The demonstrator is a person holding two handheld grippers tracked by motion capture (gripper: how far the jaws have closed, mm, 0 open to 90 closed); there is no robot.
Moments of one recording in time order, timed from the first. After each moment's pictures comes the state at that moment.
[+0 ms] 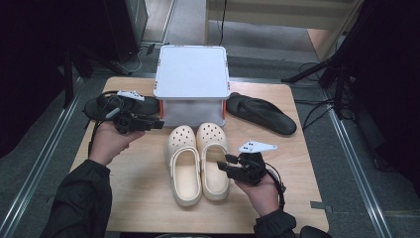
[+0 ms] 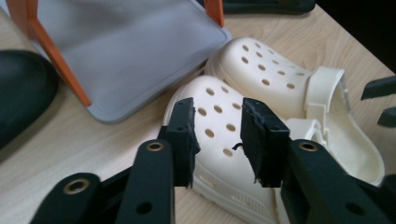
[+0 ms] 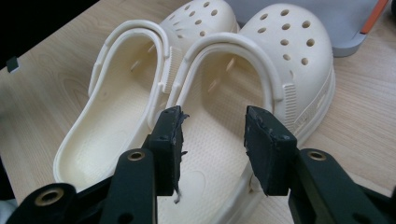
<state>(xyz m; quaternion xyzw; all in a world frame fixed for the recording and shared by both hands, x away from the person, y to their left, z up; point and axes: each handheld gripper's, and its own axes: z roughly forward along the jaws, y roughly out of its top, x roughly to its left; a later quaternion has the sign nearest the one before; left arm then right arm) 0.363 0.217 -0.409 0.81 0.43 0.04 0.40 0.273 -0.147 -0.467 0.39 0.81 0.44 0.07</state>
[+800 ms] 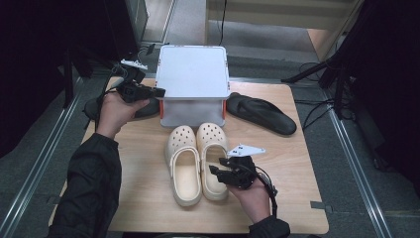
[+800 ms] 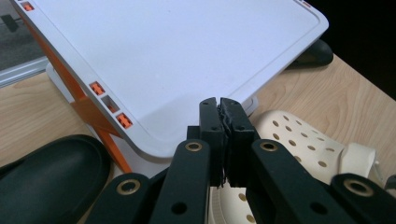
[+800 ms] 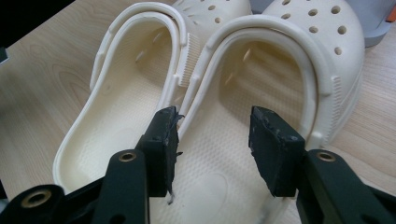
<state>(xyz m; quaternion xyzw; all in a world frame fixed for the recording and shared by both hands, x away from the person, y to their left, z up) 0.428 0.217 -0.376 0.79 0.43 0.09 0.42 0.265 -0.124 -0.476 0.40 0.81 0.42 0.07</state>
